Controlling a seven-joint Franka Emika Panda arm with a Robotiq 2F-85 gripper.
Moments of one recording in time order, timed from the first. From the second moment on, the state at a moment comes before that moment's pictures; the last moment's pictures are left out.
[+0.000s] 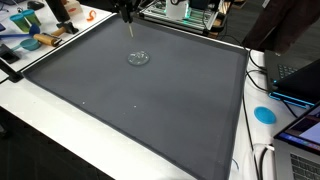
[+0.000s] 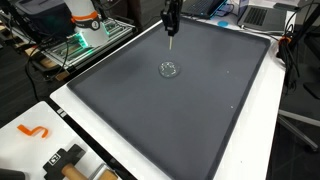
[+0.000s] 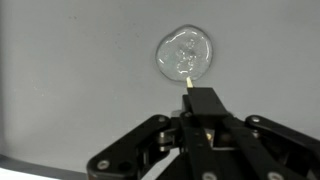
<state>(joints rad) 0.00 0.02 0.02 -2.20 -0.04 2.23 -0.20</state>
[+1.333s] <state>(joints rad) 0.07 0.17 0.06 -2.03 -0.15 2.11 -0.15</state>
